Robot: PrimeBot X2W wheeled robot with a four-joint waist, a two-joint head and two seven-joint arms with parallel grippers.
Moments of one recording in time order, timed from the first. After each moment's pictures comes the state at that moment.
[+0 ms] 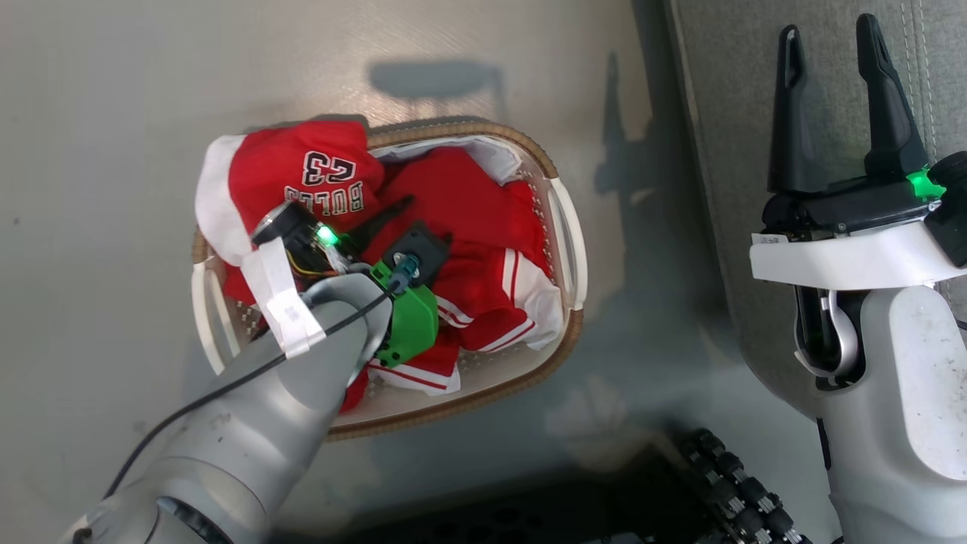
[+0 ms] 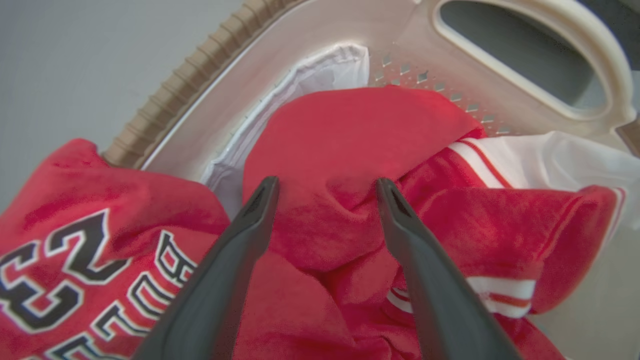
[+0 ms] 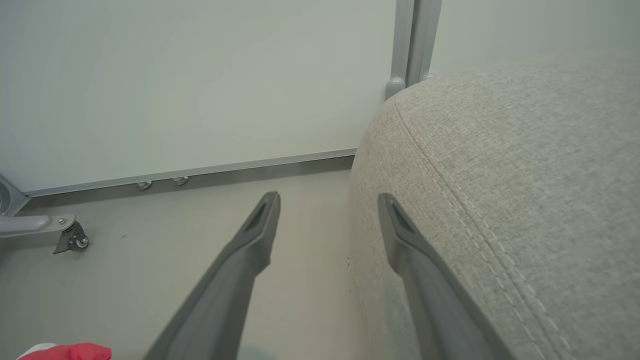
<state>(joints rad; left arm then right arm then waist) -0.94 0.05 -0.97 1.13 -0.22 -0.10 -0.26 -0.48 -0.05 0.01 -0.06 0.22 0.13 -0.26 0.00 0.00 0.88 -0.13</state>
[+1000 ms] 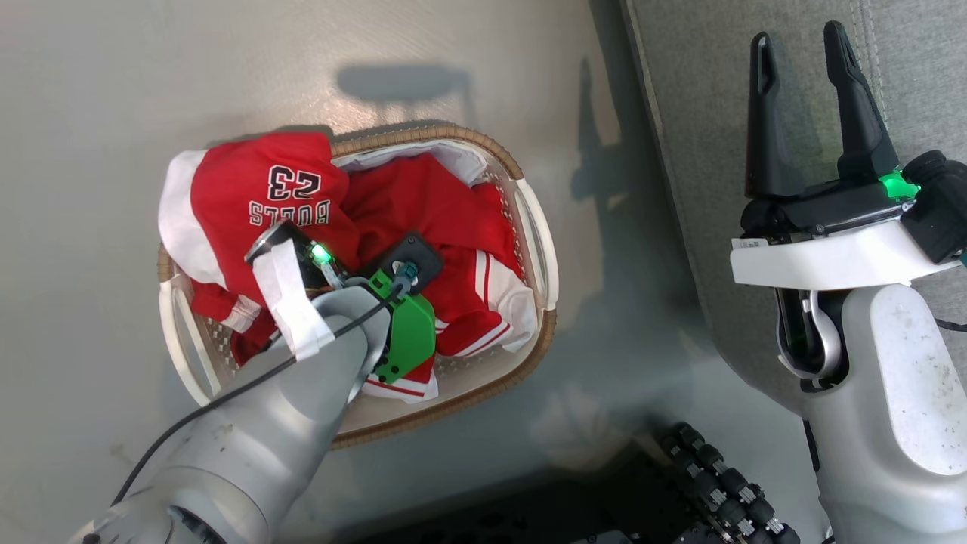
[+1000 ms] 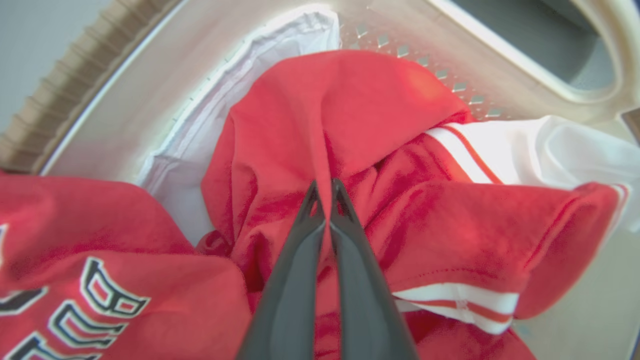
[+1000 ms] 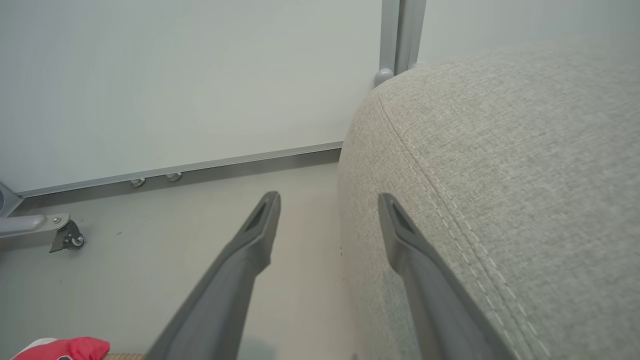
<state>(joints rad) -0.94 0.05 -1.05 1.16 -0.32 -0.06 -0.18 -0.49 -0.05 0.05 -0.03 0.26 0.13 -0.26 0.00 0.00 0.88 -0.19</state>
